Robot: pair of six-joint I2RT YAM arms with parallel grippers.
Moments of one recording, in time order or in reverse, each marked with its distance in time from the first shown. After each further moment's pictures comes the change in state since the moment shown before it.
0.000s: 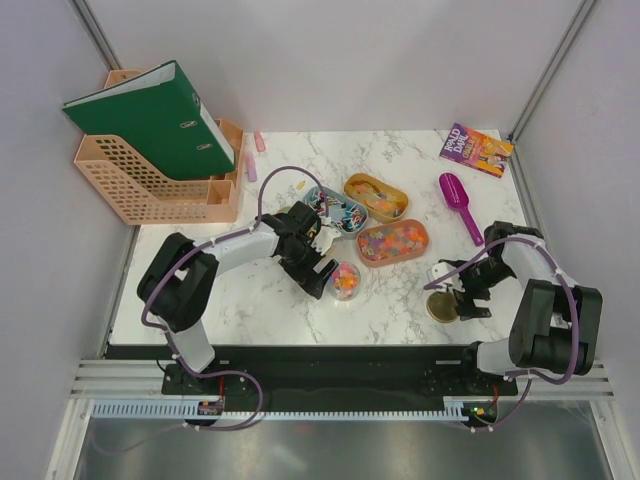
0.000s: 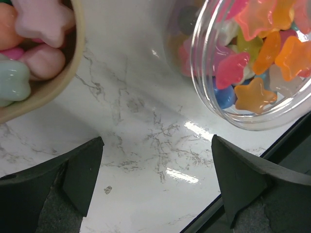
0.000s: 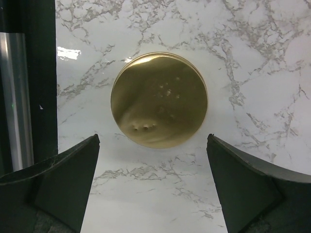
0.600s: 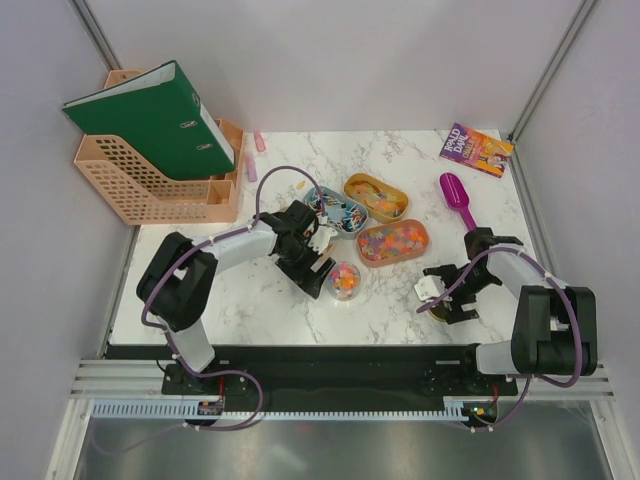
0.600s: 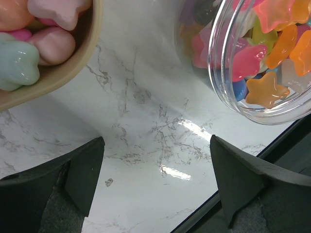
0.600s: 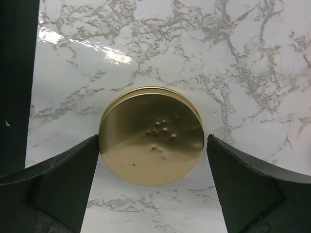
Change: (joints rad) left arm 0.016 0.011 0.018 -0.028 -0.016 -0.032; right arm 0.143 -0.023 -0.107 0.165 0.001 -0.010
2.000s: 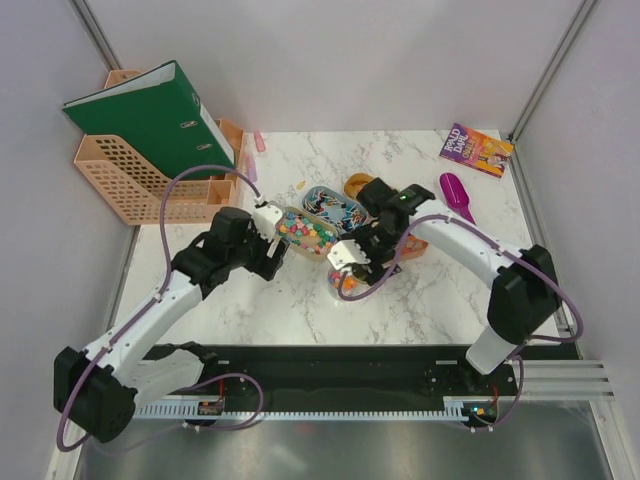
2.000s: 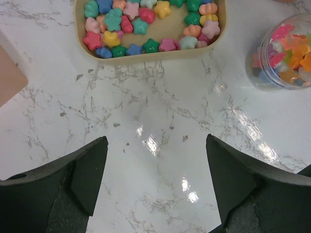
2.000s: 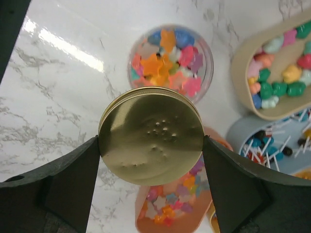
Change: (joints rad) left arm 0.134 -0.687 -0.271 0.146 -0.260 0.005; right arm 0.666 0.238 0.658 -0.093 0.018 0.480
